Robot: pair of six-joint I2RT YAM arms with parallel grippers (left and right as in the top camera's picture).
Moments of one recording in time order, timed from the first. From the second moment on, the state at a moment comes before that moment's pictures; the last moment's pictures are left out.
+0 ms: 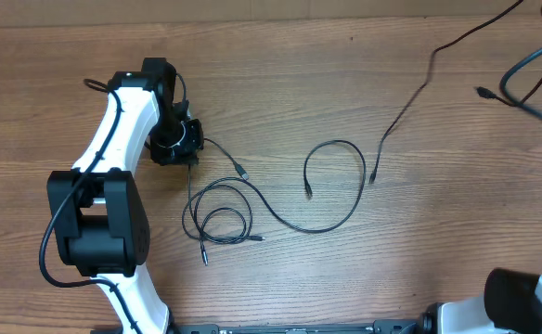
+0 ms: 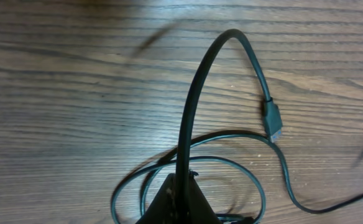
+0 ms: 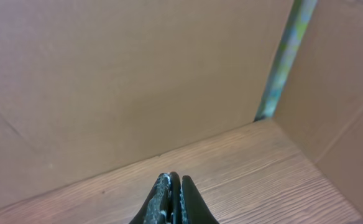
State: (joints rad) left arm -0.03 2.00 1.57 -1.19 0.22 -0.21; right arm -0.17 1.67 2.35 -1.06 0.13 0.14
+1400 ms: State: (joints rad) left arm -0.03 2.00 1.57 -1.20 0.25 -0.20; right arm -0.35 1.89 1.72 -1.03 -0.14 0.27
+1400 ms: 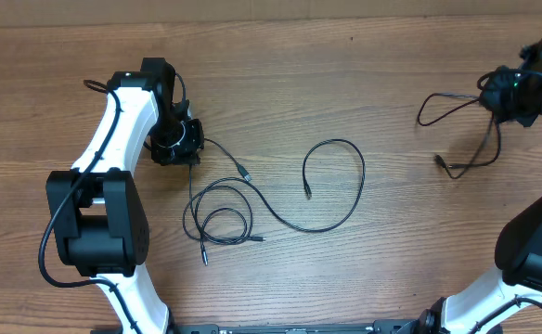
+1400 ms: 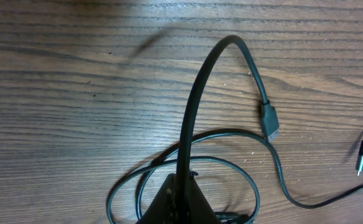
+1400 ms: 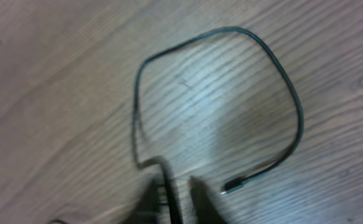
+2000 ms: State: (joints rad) left arm -0.03 2.00 1.57 -1.18 0.29 -0.20; right arm -0.35 1.89 1.71 -1.08 -0.30 0.25
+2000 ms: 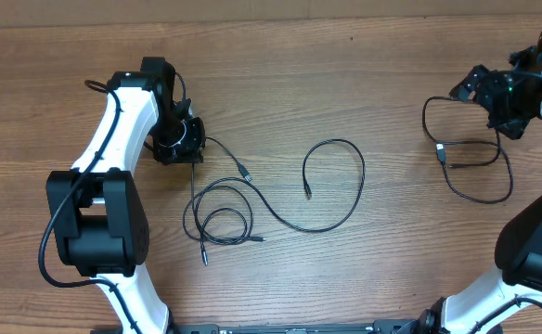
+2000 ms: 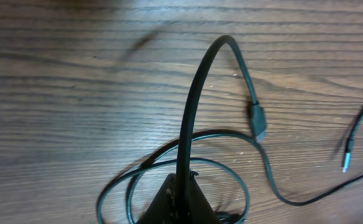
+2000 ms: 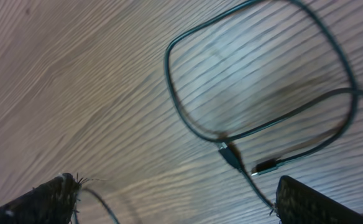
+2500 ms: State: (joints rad) left arm -0.03 2.00 1.57 -1.10 0.74 -0.16; right arm -0.15 1.89 1.71 -1.22 -0.65 0.10
